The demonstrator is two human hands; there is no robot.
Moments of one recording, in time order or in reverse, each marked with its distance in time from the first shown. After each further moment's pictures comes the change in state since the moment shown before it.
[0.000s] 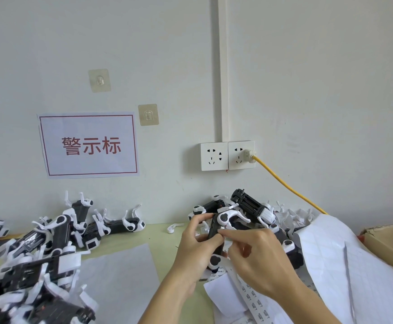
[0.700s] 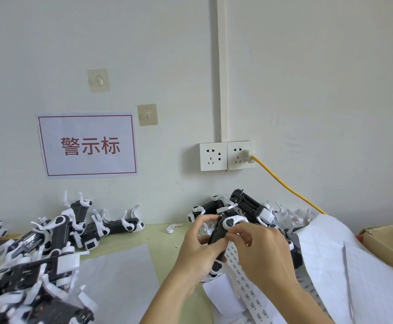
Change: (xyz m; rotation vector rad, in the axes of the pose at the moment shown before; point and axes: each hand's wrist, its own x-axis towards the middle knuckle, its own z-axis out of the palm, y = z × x) left_hand 0.000 0.001 0.002 0.085 -0.053 0.027; right_hand 0.005 0.005 0.009 -0.156 0.121 0.170
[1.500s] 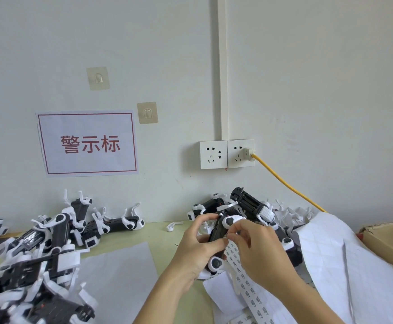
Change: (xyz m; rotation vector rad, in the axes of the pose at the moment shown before) left_hand 0.002 -0.002 -0.006 -0.099 -0.061 -0.039; right_hand 0.004 0.011 0.005 0.209 -0.194 0.020
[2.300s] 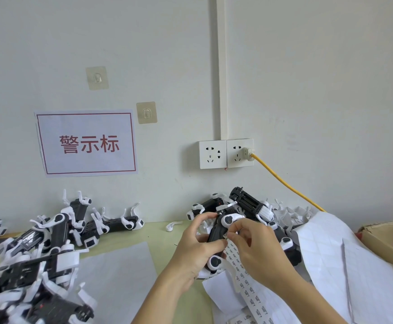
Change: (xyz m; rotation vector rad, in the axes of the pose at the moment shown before) left_hand 0.001 -0.002 -0.003 0.049 -0.015 0.022; right_hand 0.002 0.001 0.000 0.167 -0.029 0.047
